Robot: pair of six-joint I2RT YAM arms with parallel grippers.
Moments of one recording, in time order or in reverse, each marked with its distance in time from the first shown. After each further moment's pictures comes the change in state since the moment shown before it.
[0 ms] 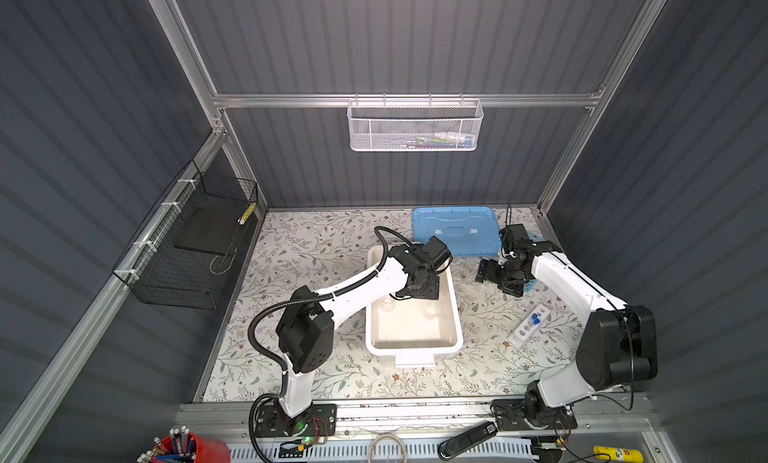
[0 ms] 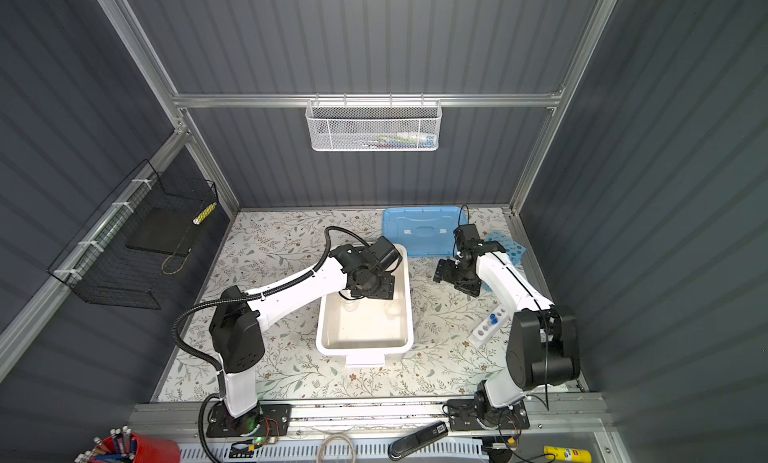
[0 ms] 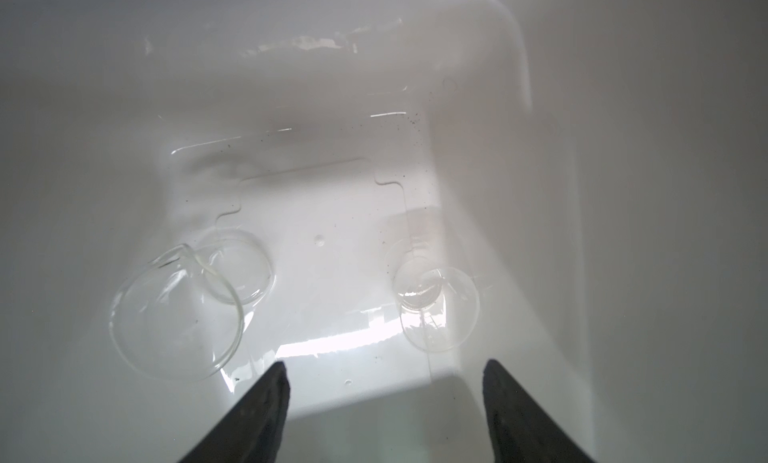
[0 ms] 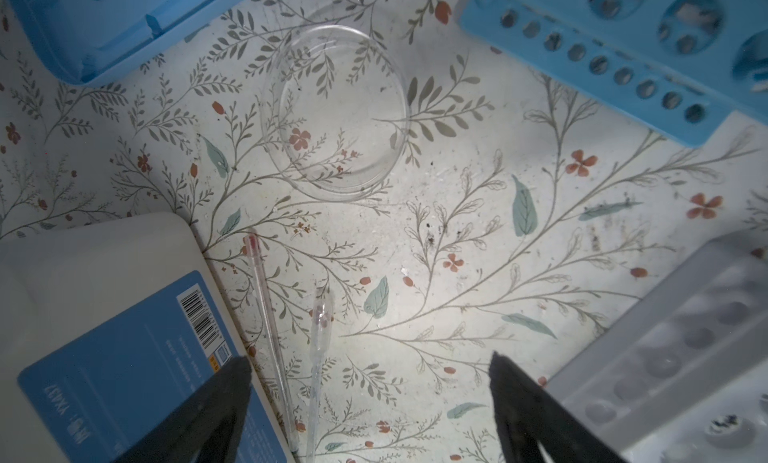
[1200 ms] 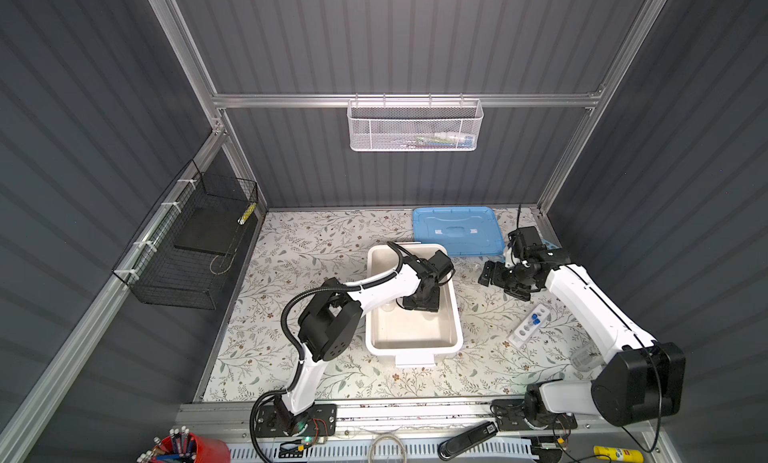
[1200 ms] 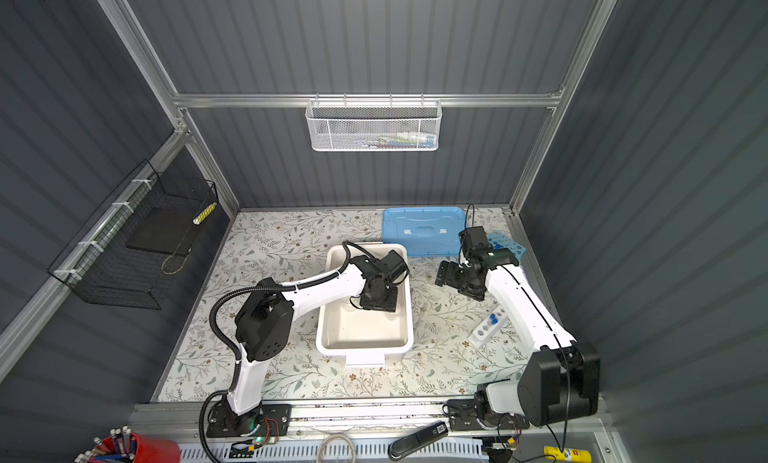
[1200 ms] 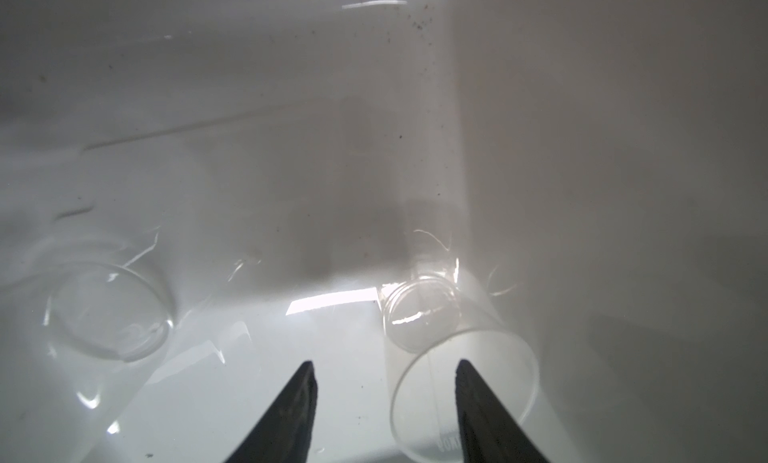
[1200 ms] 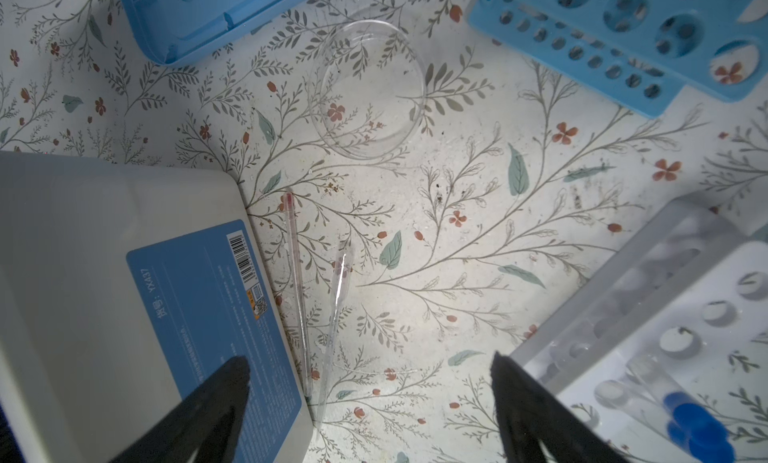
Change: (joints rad) left arm 0.000 0.176 -0.039 0.093 0.108 0.000; right arm 0.023 -0.205 -0.034 -0.074 -0.020 -0.005
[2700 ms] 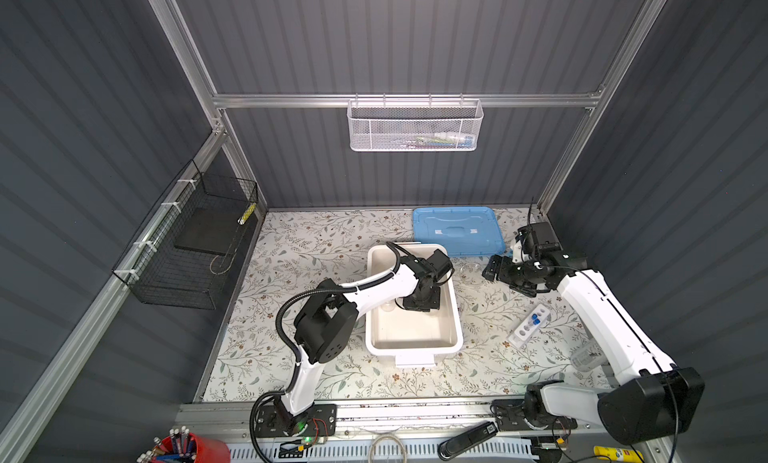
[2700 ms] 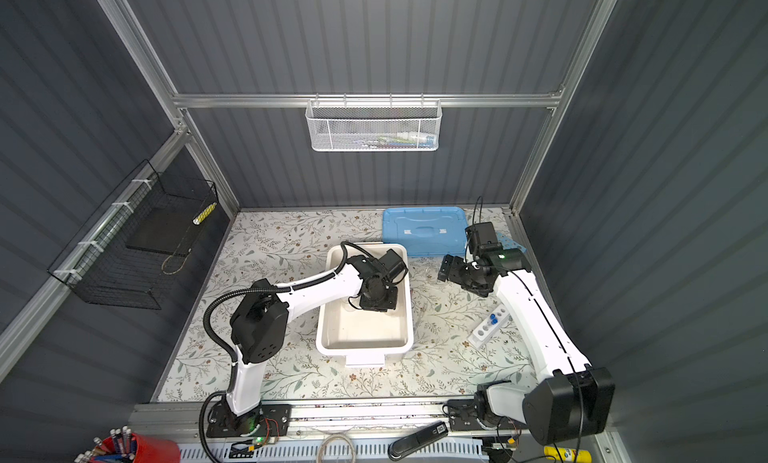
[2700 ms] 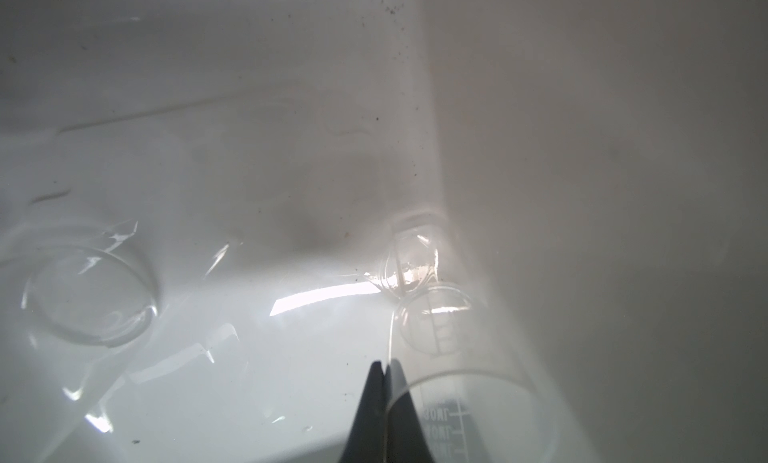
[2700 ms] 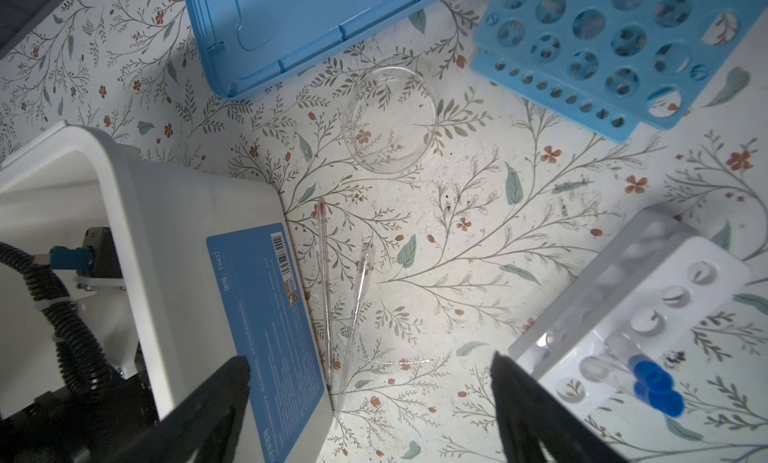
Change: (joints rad) left arm 0.000 -0.031 -0.021 0.012 0.049 0.003; right arm 0.000 -0.092 0.059 -0.050 -0.004 0.011
